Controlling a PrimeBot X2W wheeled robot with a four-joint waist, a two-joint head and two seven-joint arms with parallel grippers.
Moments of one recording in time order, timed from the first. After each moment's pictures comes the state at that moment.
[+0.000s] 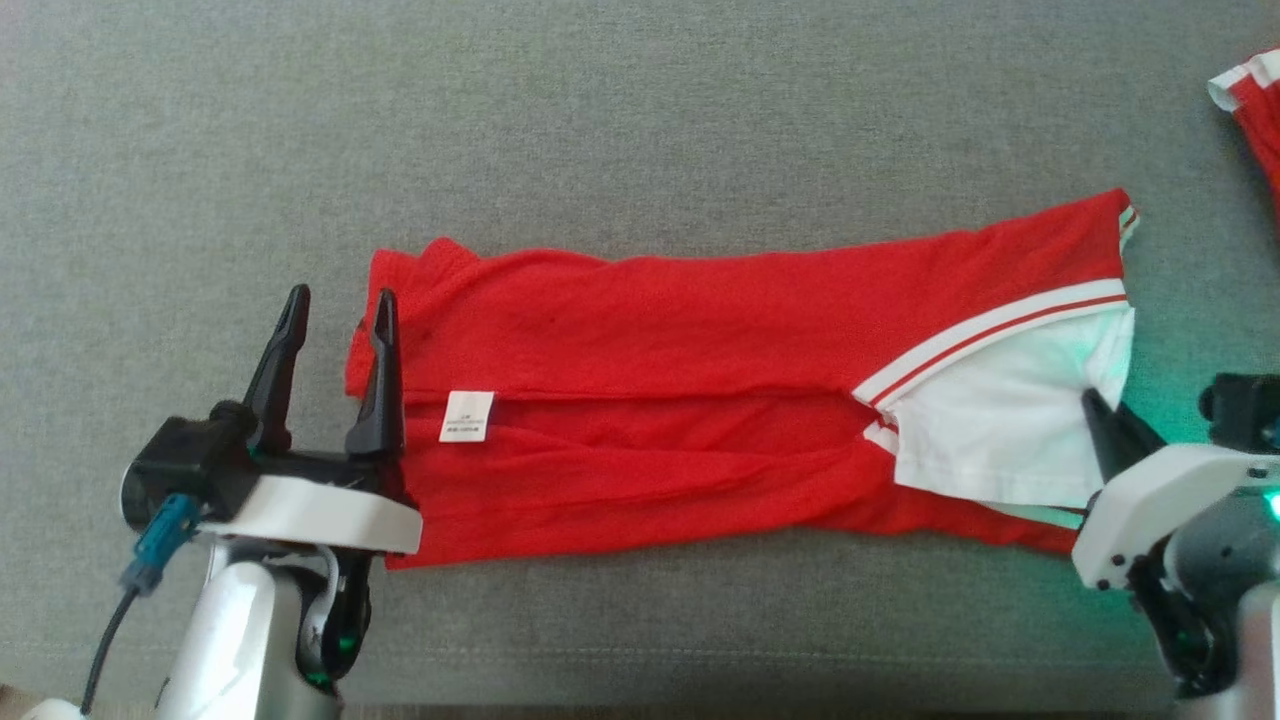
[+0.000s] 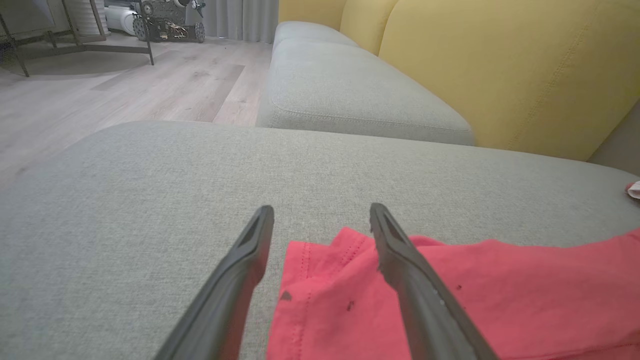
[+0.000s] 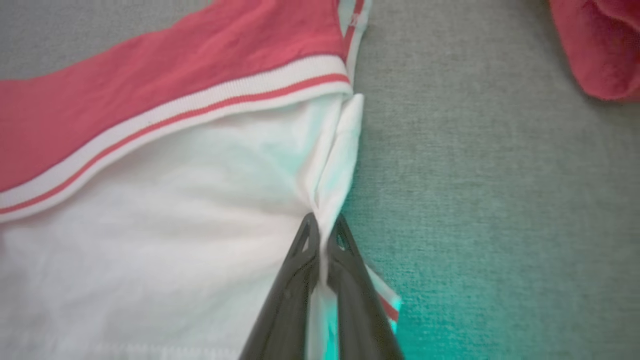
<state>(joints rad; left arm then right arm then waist) -0.15 0.09 -0.15 0.10 -0.24 -0.04 -0.26 -0.04 -0.06 -0.16 -0.08 0.14 0.13 0.57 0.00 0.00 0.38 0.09</state>
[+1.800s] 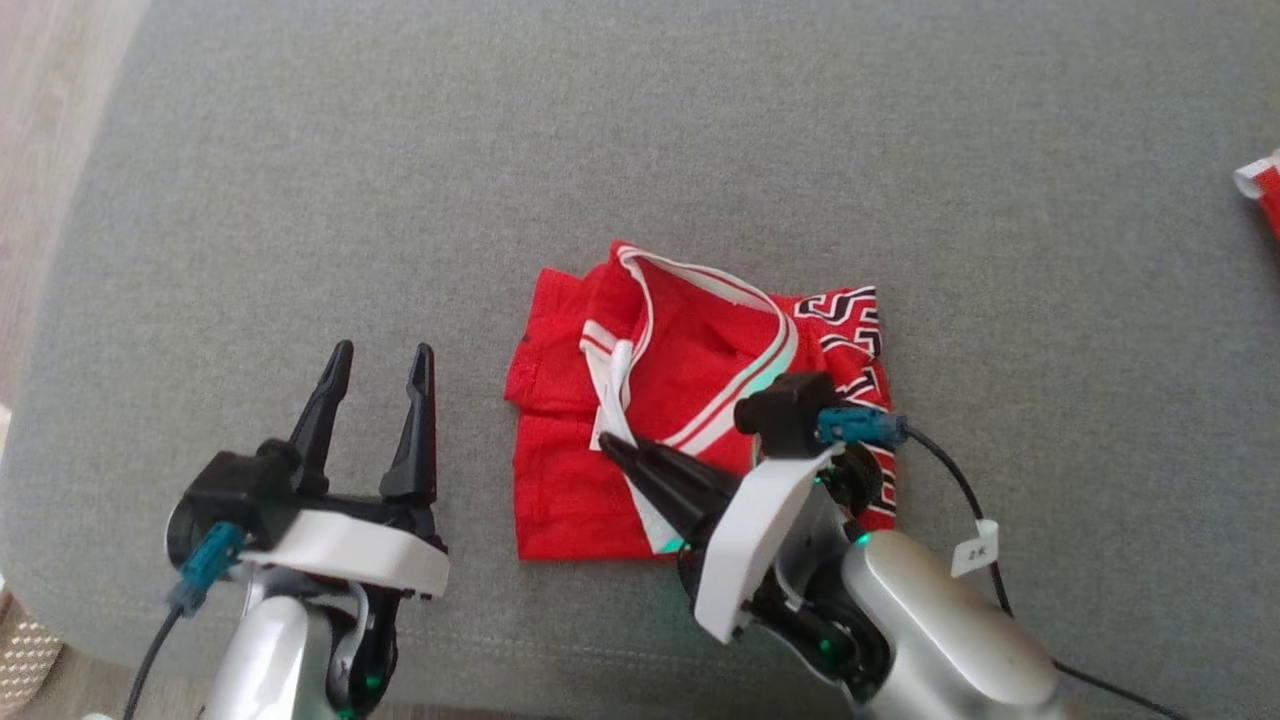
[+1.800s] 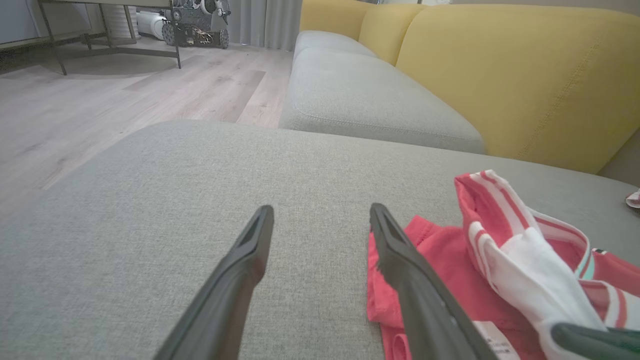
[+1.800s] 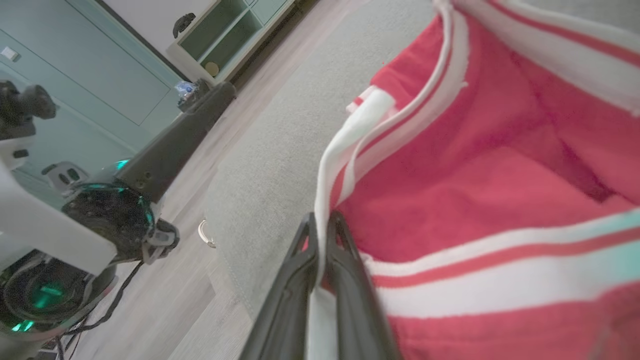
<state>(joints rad) -0.11 0.06 -0.15 0.17 -0.22 -0.07 -0.26 -0.33 -0.07 0.70 0.21 0.63 0.13 0.30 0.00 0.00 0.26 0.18</state>
